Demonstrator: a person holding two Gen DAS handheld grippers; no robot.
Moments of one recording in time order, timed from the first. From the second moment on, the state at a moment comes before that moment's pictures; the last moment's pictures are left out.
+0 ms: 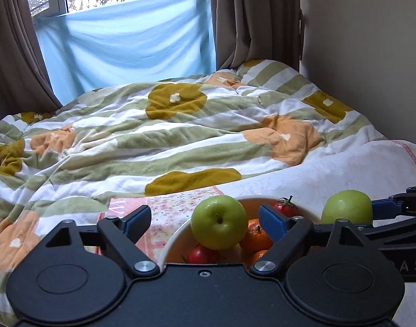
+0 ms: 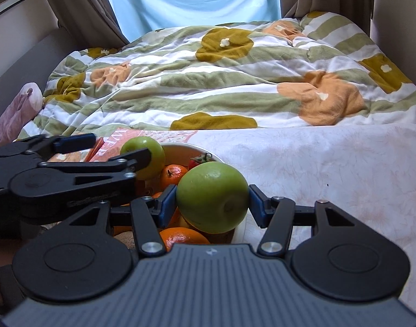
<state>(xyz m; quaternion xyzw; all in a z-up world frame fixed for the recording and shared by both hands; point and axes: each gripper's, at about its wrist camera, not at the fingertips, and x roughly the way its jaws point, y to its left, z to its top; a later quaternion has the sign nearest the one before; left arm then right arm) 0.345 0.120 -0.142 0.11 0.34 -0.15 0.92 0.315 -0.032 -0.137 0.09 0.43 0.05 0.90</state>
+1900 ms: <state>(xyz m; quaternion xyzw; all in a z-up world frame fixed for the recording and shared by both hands) 0.094 0.100 0.022 0.03 0.23 -0.04 0.97 0.093 -0.124 0.038 0.04 0.31 0.06 0.95</state>
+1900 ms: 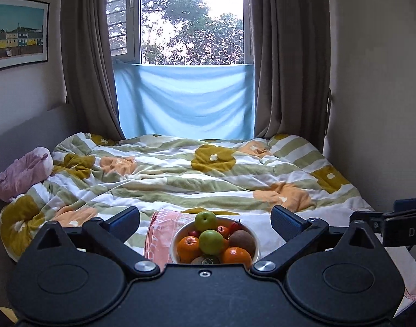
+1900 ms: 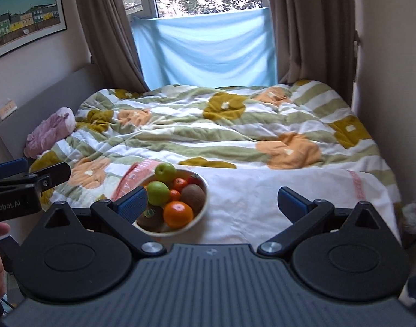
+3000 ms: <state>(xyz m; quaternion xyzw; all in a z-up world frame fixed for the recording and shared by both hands) 0.022 0.047 0.009 0.07 0.27 -0.05 0.96 0.006 -0.180 0.030 0.04 0.36 -0.04 0.93</state>
